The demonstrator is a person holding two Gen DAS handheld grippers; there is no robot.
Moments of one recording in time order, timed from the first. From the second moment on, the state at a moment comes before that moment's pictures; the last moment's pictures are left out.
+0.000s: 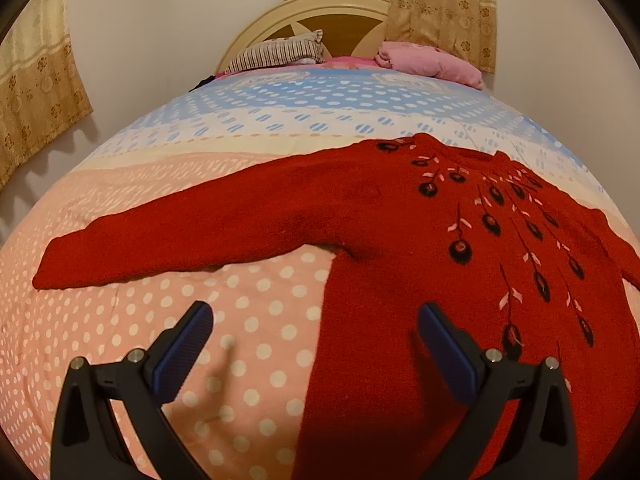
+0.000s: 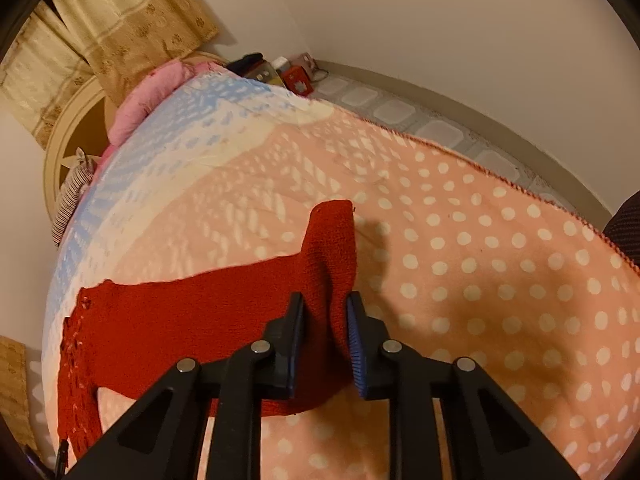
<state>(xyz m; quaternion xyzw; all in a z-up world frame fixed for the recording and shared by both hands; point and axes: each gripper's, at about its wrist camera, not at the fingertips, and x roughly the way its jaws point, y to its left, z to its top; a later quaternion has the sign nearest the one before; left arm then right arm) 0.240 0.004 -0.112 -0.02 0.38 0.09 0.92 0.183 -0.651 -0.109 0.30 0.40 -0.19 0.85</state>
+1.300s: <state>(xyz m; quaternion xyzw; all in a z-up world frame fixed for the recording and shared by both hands) 0.223 0.065 -0.088 -0.07 0.34 0.10 0.93 0.304 -0.341 0.082 0.13 0.35 0.03 0.93</state>
